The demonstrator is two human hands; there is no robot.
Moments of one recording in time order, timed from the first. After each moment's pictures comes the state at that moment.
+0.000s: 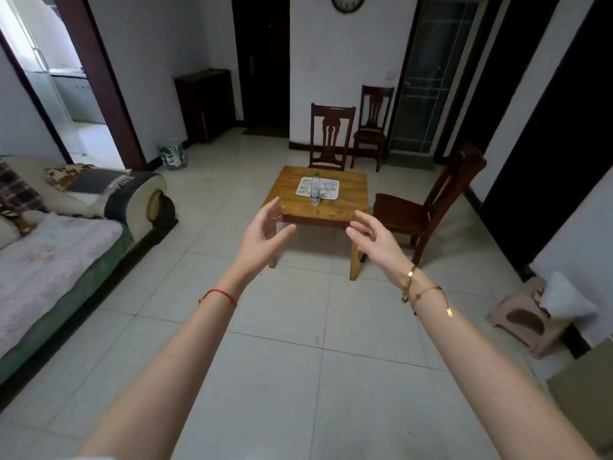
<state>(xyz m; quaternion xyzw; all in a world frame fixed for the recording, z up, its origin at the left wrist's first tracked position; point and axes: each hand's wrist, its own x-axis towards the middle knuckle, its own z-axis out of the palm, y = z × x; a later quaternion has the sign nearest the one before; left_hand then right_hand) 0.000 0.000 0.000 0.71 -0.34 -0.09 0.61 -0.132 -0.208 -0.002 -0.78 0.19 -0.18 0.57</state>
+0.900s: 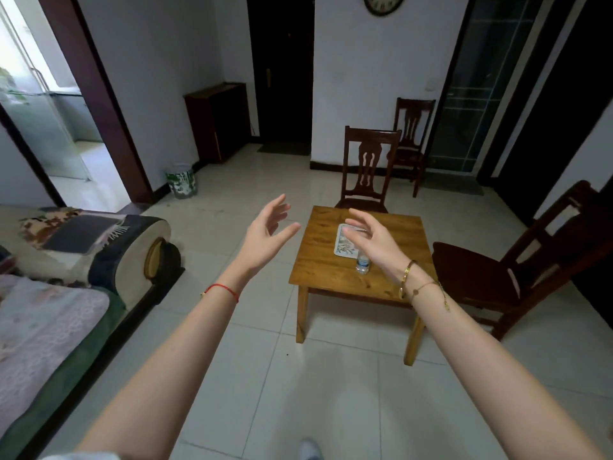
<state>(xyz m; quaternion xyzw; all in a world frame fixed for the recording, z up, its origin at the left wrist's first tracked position) 0.561 -0.193 0.020 0.73 -0.35 -0.06 0.58 0.440 -0.397 0.009 -0.80 0.15 -0.18 0.55</state>
